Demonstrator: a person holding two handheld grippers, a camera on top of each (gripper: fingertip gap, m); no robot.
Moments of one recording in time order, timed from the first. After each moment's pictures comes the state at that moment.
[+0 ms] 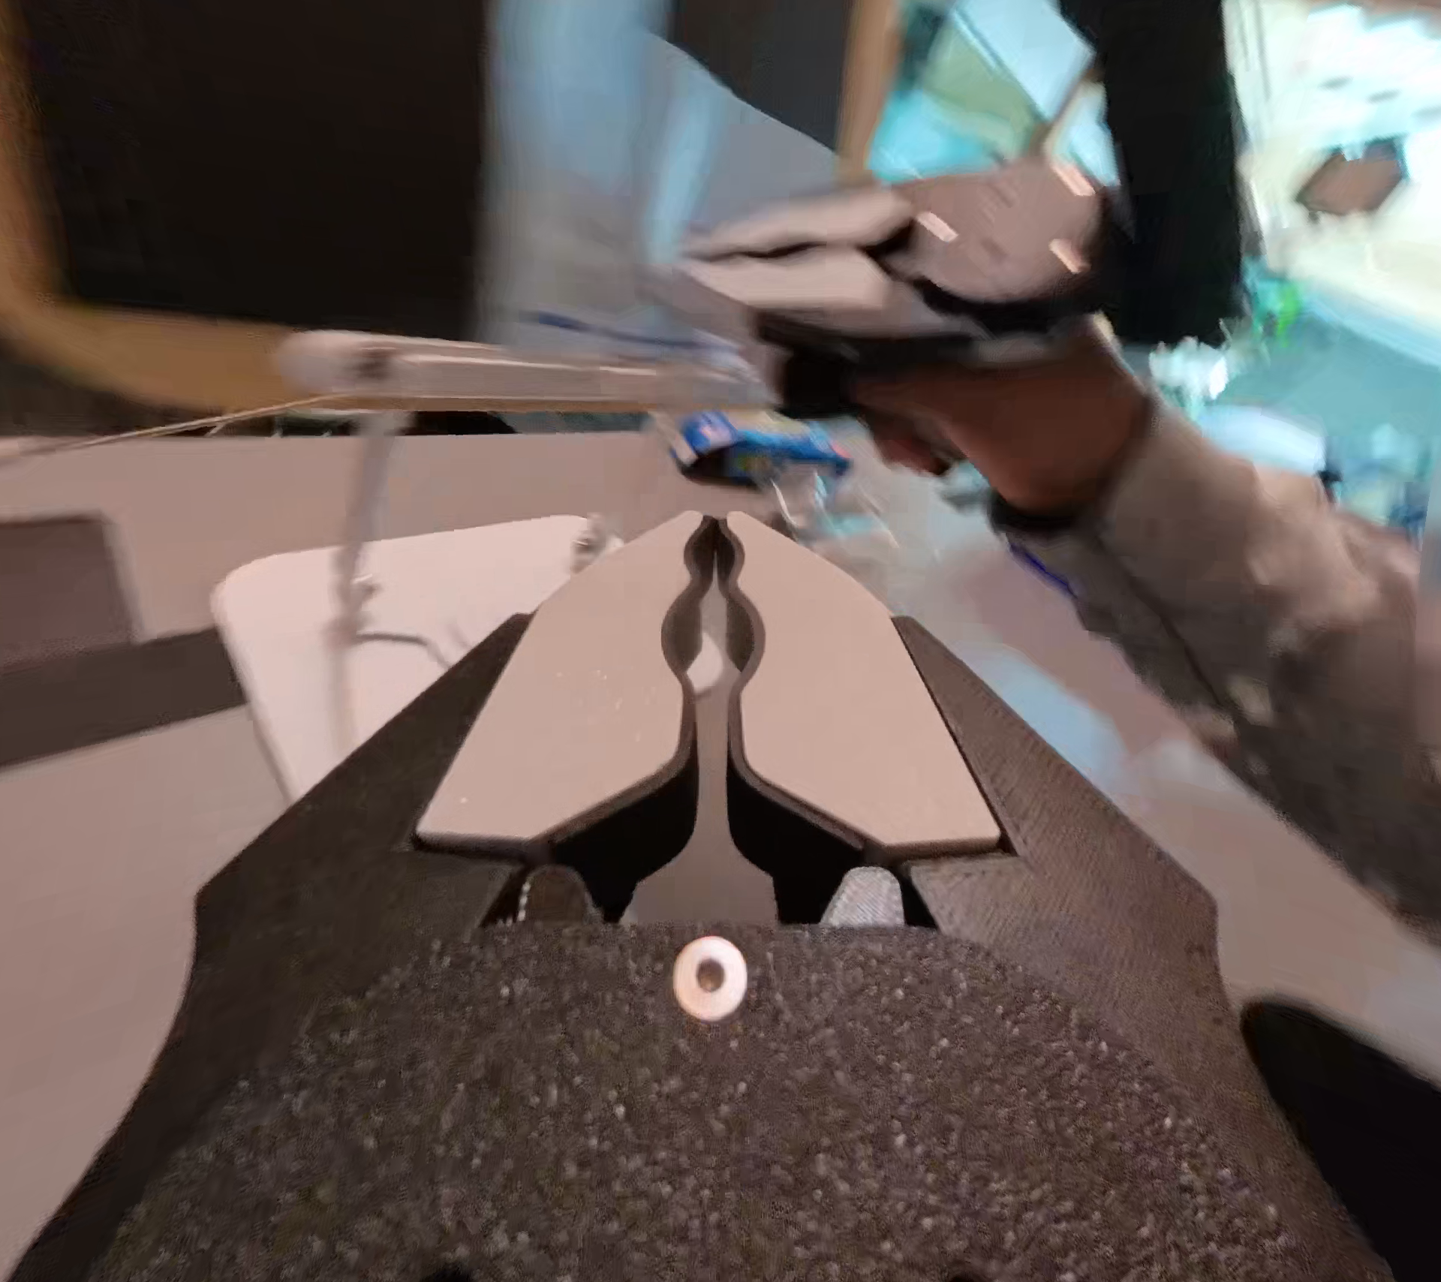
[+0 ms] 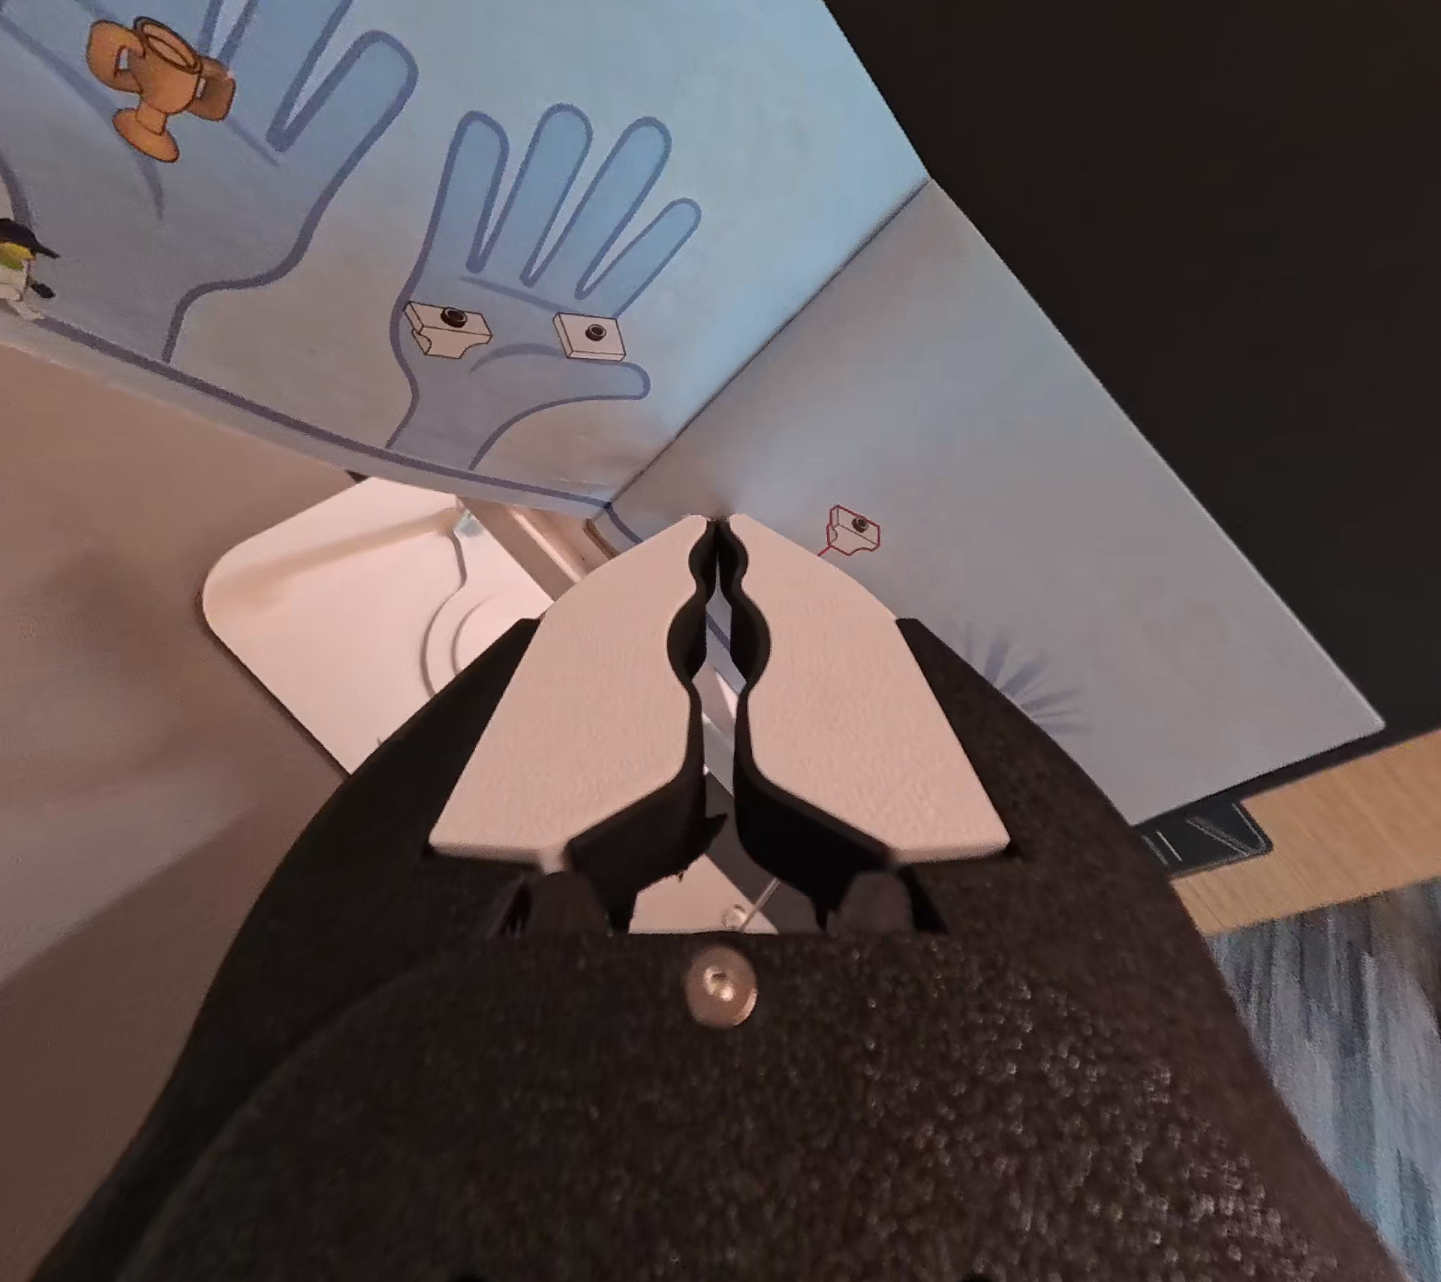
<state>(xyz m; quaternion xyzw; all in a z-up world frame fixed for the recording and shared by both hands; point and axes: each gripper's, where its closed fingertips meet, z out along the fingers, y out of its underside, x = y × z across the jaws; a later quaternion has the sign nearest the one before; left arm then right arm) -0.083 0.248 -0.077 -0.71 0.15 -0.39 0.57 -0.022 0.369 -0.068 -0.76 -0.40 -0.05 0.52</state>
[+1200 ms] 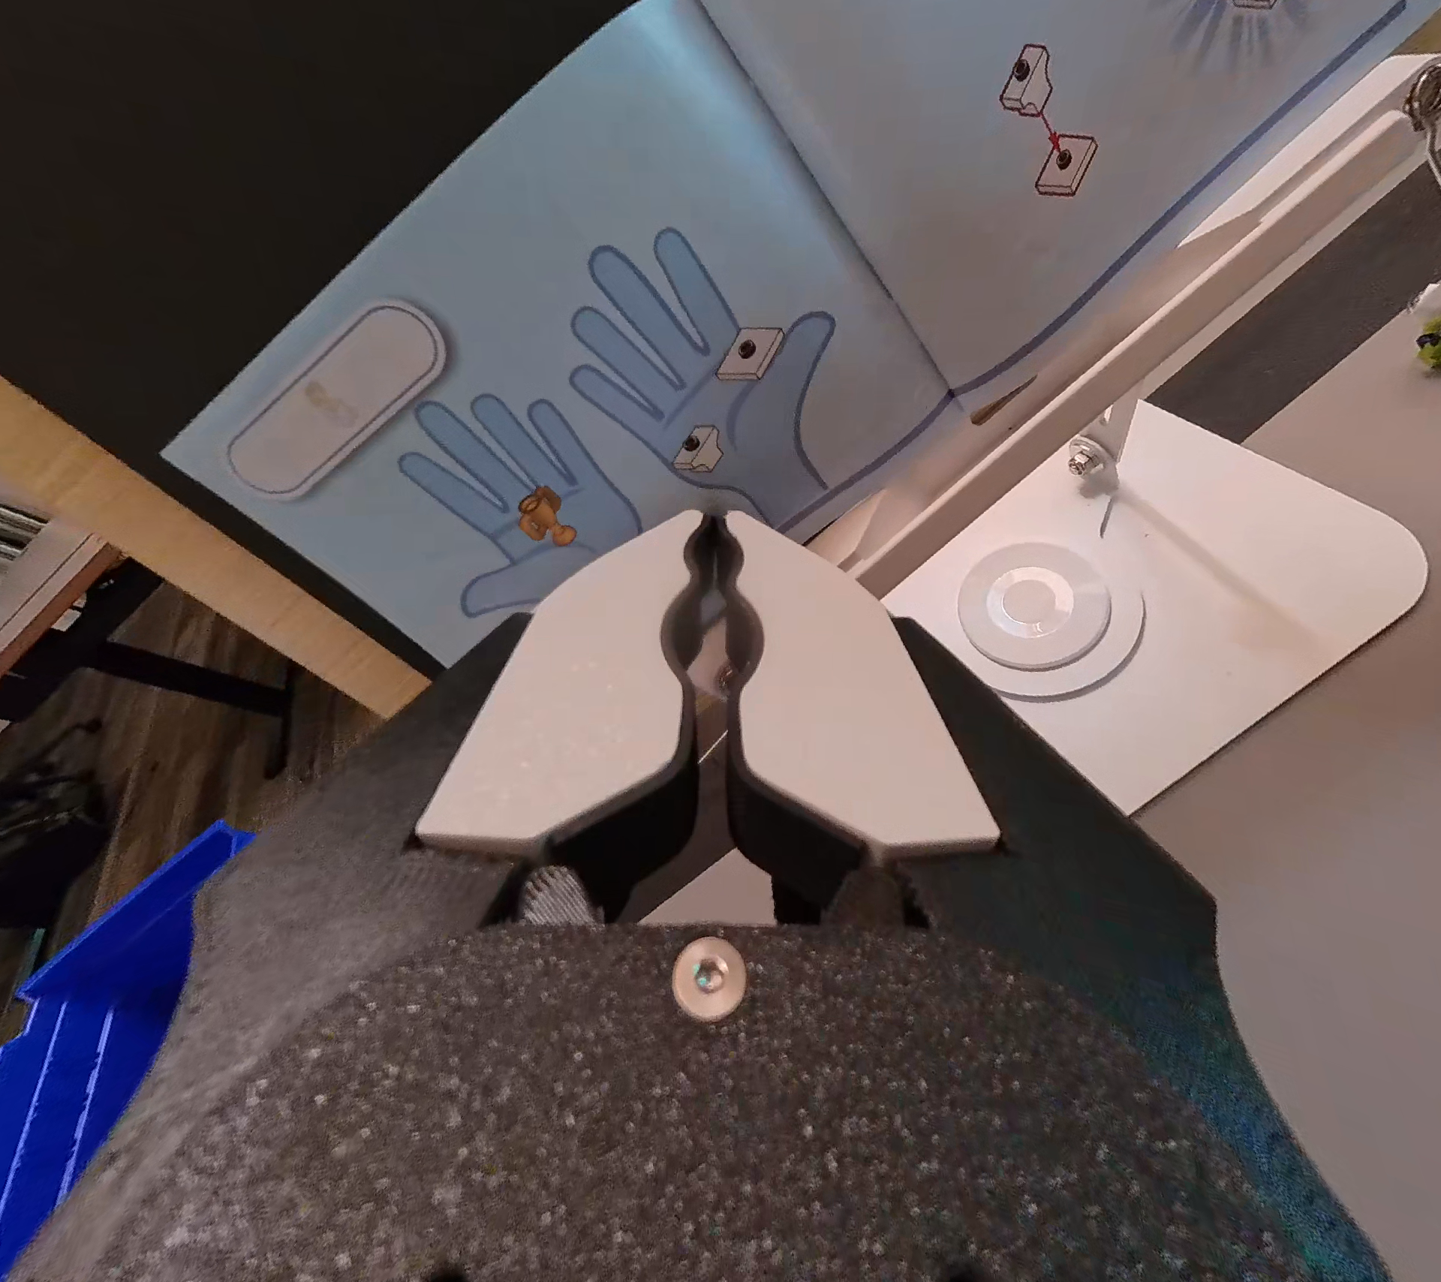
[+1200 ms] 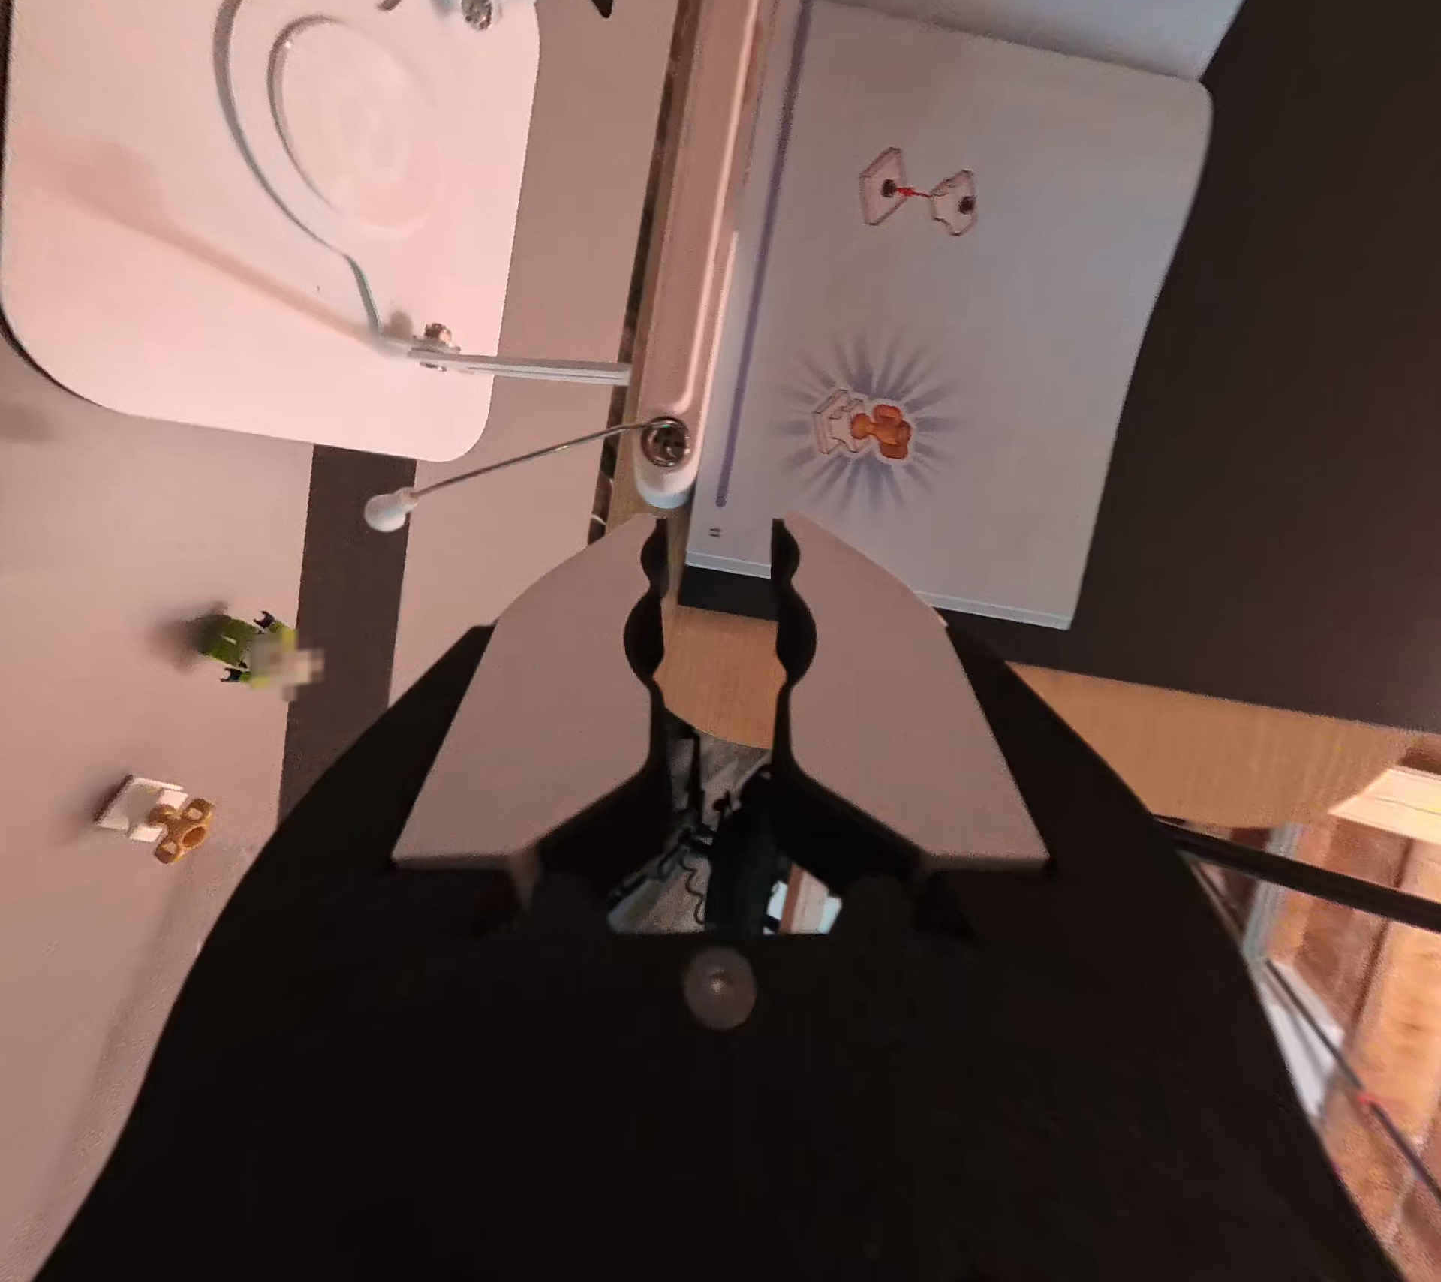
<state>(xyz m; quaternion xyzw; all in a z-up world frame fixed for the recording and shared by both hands) -0.106 0.366 -0.073 -0.74 0.36 0.07 0.56 0.073 0.349 -0.085 -0.44 -0.72 -0.27 0.47</state>
